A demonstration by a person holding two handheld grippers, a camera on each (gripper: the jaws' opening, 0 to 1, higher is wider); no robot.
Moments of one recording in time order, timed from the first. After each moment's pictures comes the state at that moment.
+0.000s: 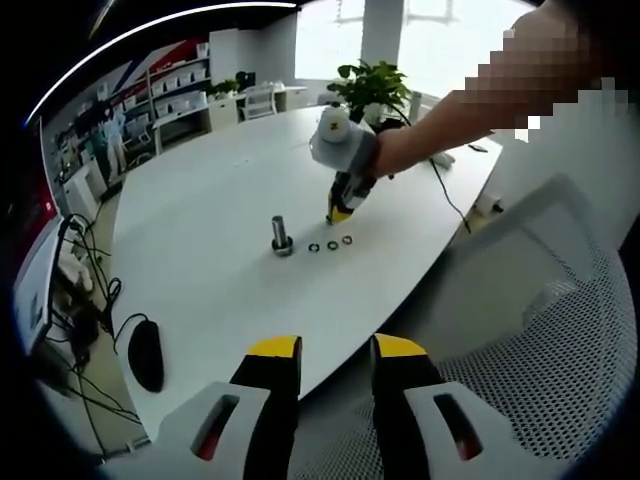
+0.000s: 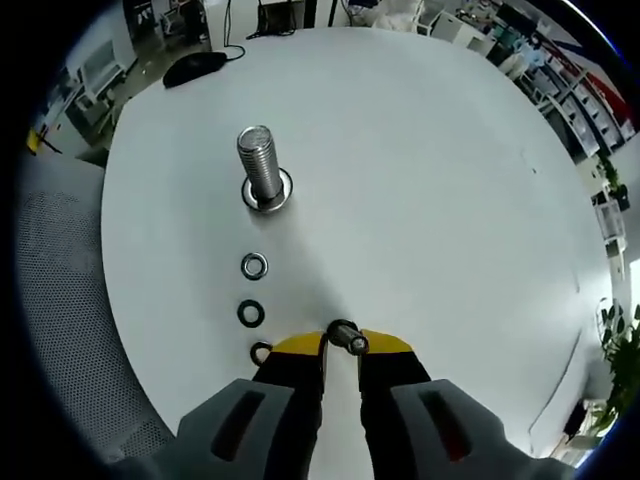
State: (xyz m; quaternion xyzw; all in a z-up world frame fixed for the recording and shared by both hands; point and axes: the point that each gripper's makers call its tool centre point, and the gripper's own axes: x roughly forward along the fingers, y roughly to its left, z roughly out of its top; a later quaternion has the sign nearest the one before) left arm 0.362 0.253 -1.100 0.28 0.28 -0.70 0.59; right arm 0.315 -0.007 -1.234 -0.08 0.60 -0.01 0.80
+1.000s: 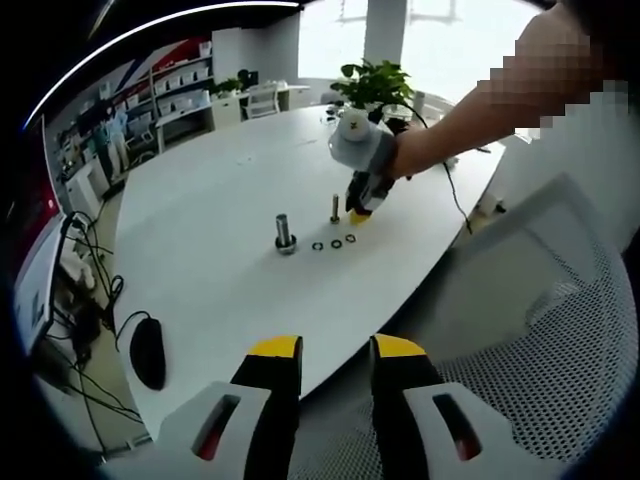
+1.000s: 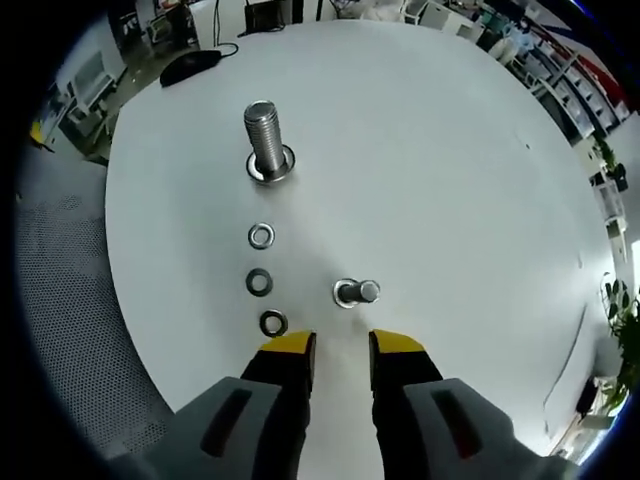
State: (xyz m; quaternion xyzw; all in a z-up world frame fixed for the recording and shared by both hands) left arm 0.365 0.254 -1.102 0.28 0.28 -0.70 0.60; right arm 0.284 0.009 -1.227 -0.05 0.60 -0.03 0.79
